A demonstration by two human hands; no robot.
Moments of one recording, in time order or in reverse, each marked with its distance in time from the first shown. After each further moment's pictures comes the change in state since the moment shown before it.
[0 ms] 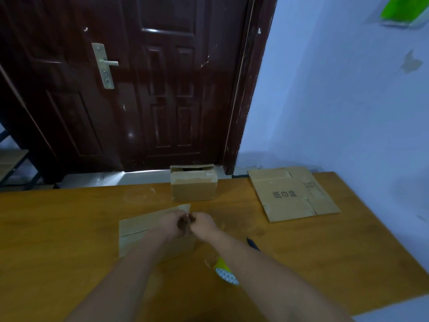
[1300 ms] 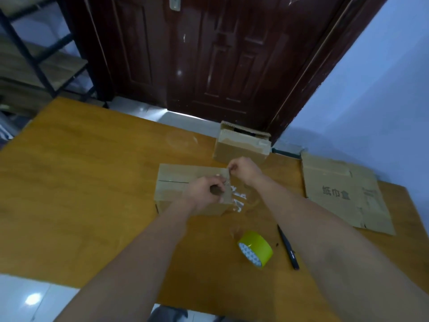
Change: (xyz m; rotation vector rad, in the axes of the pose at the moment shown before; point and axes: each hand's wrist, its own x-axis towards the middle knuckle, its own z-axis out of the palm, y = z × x) left_hand 0.006 -0.037 0.037 -0.589 0.156 -0.009; right_hand 0.097 -0.008 -0.029 -0.525 -0.092 -0.252
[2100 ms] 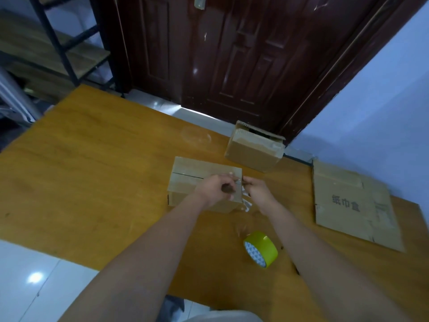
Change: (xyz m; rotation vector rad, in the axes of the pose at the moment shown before) left_hand -0.008 0.005 -0.002 0.023 0.024 0.031; right_hand -0.061 -0.017 0.024 0.741 -0.042 0.290
